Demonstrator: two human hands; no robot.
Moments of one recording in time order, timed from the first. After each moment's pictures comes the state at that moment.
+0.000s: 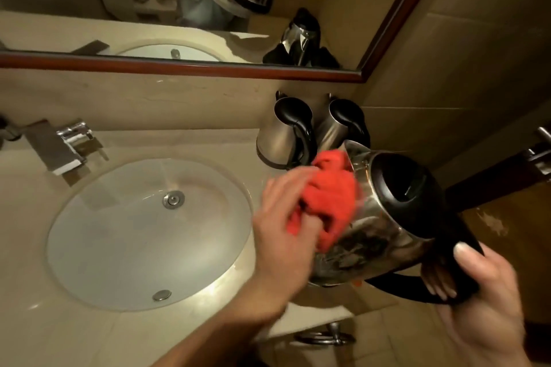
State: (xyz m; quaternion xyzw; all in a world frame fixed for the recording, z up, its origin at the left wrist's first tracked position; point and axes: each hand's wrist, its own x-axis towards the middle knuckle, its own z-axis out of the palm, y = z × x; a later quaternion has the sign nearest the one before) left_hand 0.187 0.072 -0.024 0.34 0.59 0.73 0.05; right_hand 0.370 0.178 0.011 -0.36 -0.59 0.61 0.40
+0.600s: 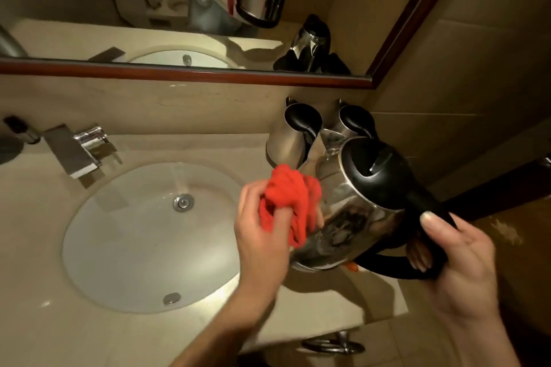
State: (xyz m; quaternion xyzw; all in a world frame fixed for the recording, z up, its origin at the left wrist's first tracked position) left_hand 0.168 0.058 -0.040 0.17 0.62 0.76 0.11; right_hand 0.327 0.186 0.012 -0.33 -0.62 0.60 0.38
